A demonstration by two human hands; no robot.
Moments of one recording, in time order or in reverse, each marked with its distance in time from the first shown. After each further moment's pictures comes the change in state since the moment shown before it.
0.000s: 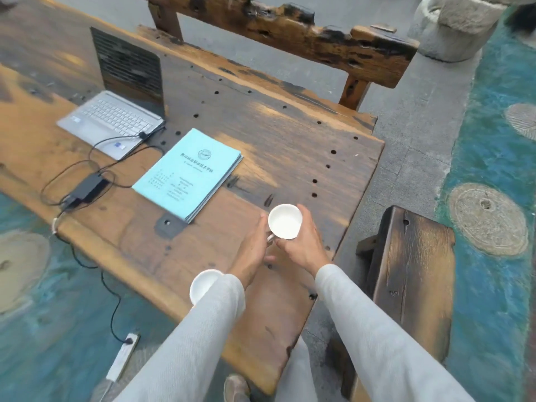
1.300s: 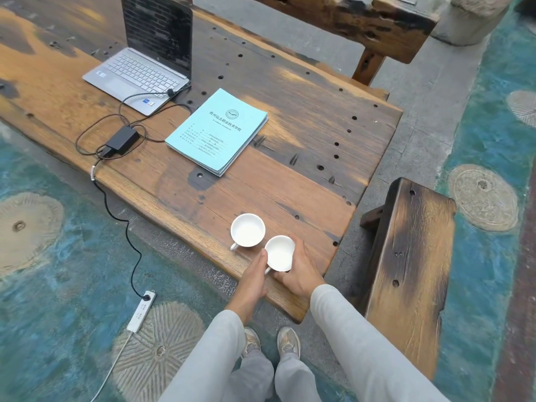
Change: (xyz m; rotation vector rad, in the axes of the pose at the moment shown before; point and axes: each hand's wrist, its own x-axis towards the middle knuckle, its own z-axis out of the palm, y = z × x) left_hand -0.119 -0.167 -0.086 -0.109 -0.066 -0.205; right_hand -0.160 0.040 0.111 -0.195 -0.221 0.118
